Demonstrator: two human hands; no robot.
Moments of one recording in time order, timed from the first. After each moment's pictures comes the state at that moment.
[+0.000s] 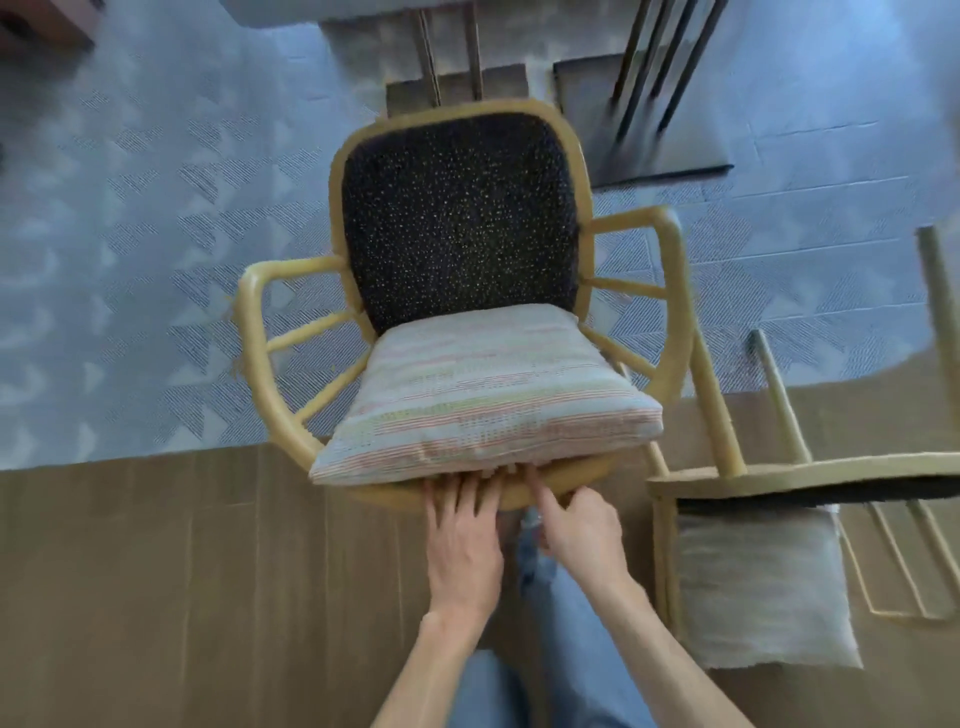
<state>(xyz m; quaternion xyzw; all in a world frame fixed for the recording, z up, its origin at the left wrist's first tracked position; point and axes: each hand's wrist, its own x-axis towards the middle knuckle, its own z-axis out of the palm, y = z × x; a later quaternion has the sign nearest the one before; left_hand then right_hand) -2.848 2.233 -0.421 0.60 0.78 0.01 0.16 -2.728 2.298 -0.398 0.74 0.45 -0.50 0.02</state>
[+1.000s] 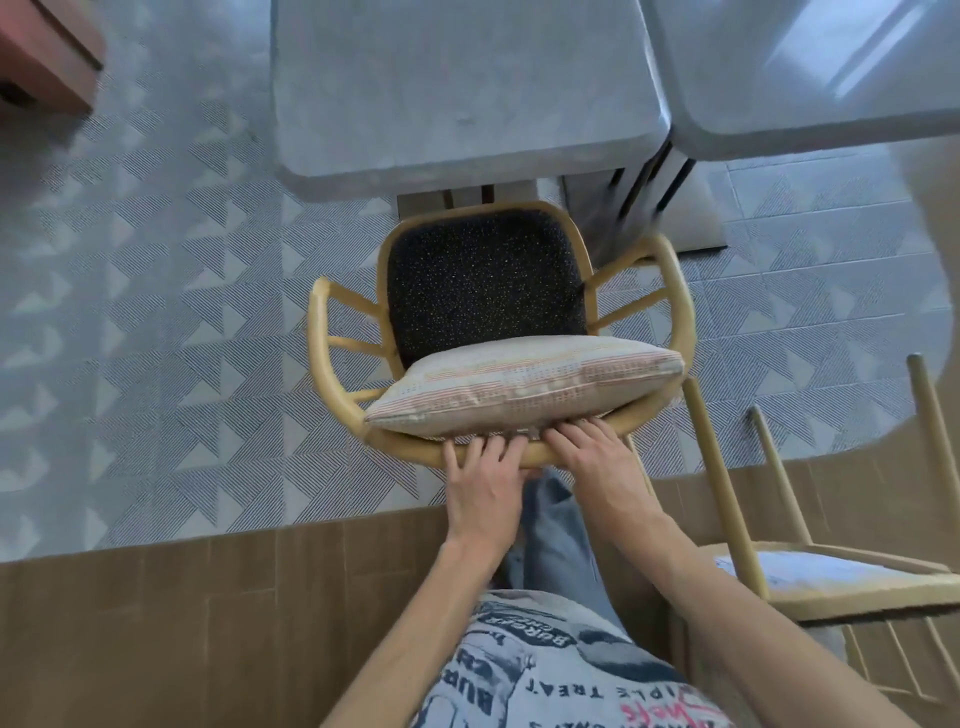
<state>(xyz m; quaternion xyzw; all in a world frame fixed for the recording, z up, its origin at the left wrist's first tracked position) -2.974 2.472 -0.356 0.65 0.75 0.04 0.13 -2.828 2.537 -0.321 0.44 0.88 -0.18 0.07</state>
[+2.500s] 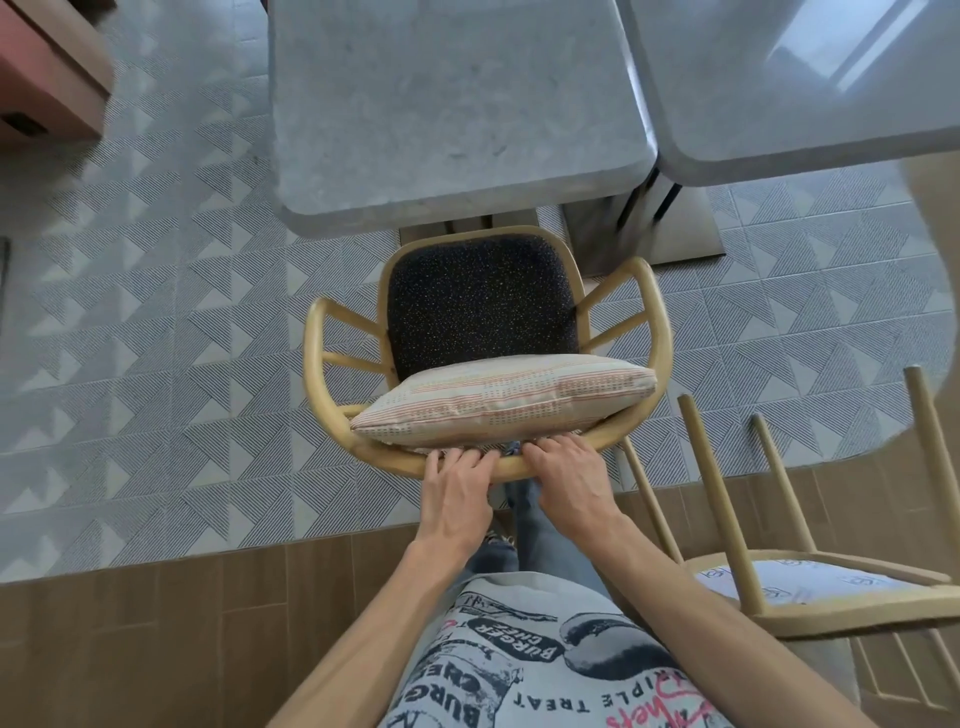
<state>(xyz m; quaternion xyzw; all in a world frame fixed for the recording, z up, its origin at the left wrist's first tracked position) -3.009 2.497 -0.328 0.67 0.72 -0.03 0.19 -2.863 2.554 -0.315 0.48 0.85 -0.19 0.10</state>
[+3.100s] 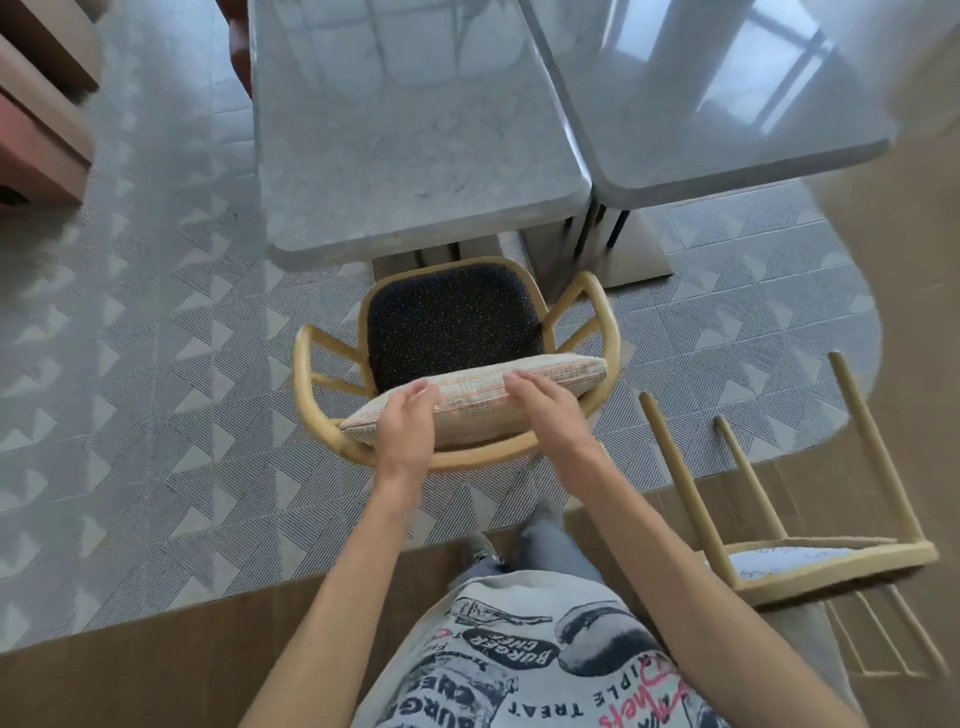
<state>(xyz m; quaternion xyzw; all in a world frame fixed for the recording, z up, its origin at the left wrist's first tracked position) -3.024 2.524 -0.231 0.24 0.73 0.42 0.48 -2.867 2.563 -0.222 0.61 0.38 -0.65 -0.26</state>
